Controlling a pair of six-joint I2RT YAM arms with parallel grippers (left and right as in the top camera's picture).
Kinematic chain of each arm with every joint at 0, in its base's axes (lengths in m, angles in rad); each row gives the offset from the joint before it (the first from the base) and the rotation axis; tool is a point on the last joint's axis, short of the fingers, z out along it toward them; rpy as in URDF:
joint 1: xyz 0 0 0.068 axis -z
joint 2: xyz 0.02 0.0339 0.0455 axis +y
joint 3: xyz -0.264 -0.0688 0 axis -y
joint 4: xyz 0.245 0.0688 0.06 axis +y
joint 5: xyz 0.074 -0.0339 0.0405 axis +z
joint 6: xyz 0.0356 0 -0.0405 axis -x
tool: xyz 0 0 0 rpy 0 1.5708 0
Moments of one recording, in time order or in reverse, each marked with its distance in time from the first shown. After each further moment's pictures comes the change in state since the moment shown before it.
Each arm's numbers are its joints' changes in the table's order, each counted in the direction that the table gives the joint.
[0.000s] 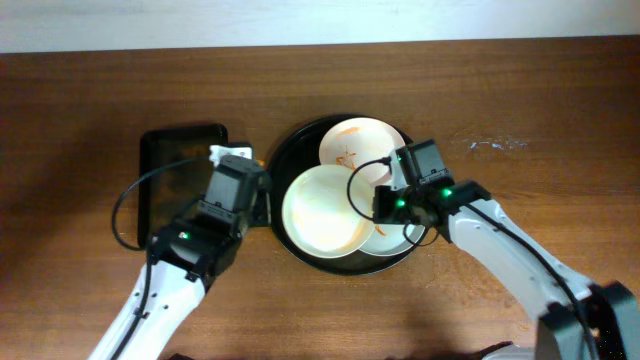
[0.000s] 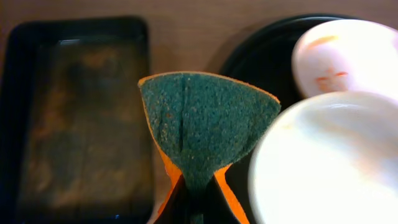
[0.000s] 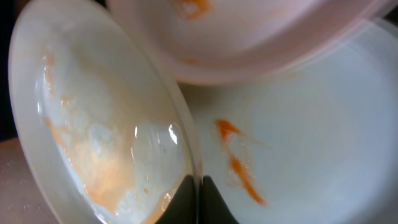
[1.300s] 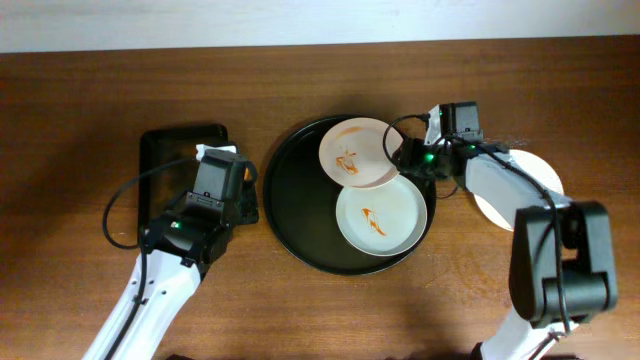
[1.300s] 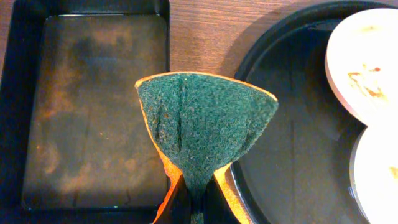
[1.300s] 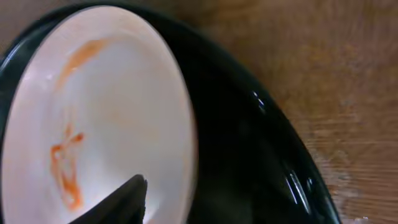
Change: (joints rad) left arm -0.089 0.040 0.000 0.026 -0.050 0.000; right arm 0.272 0.365 0.181 -0.243 0.063 0.044
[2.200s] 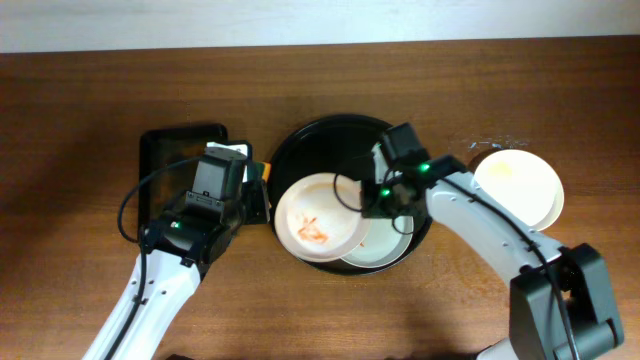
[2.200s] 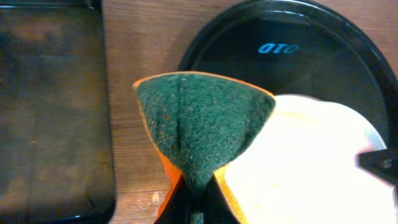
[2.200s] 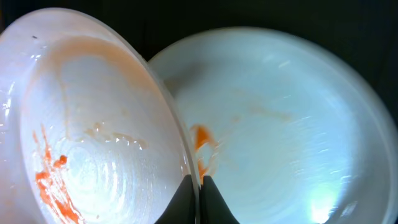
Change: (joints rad) left arm 0.000 0.000 0.000 -0.044 -0.193 0.000; right arm -0.325 -0.196 0.003 0.412 -0.055 -0.018
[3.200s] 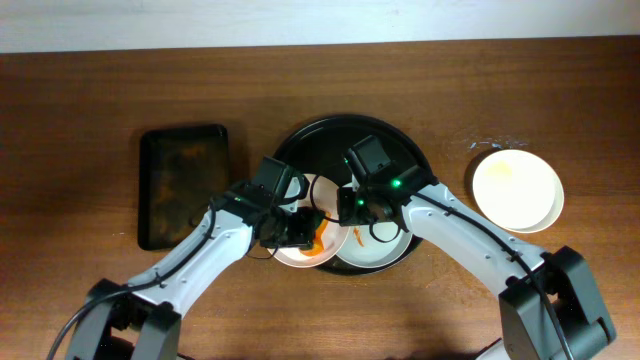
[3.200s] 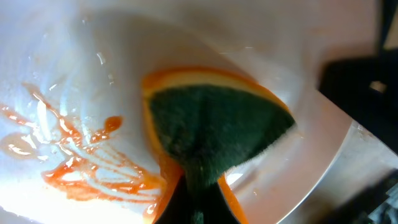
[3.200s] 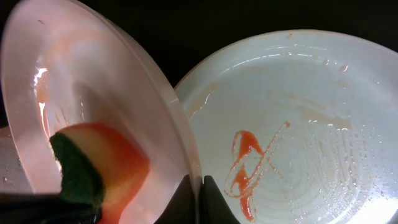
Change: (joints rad) left arm 0.119 0.358 -0.036 -0.070 -0.406 0.095; right arm -0.143 0.000 -0.001 -0.071 -0.108 -0.105
